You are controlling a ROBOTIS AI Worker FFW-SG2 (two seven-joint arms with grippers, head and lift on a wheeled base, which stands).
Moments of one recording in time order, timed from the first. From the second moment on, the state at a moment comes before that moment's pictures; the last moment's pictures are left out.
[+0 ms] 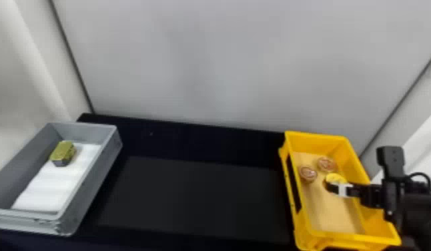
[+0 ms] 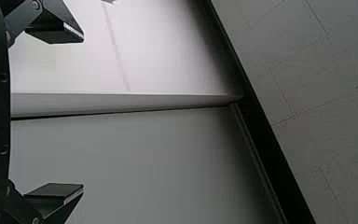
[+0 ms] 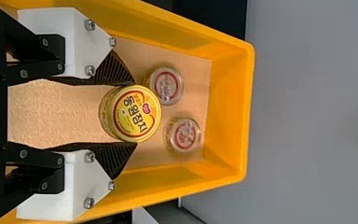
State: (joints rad) left arm -0.18 0.18 0.34 -2.27 0.08 0.06 0.01; right arm -0.09 -0.24 -0.34 -1.60 0.18 1.00 0.43
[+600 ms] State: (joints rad) left arm -0.18 0.18 0.34 -2.27 0.08 0.06 0.01; right arm -0.08 -0.25 -0.32 -1.50 0.15 0.99 0.41
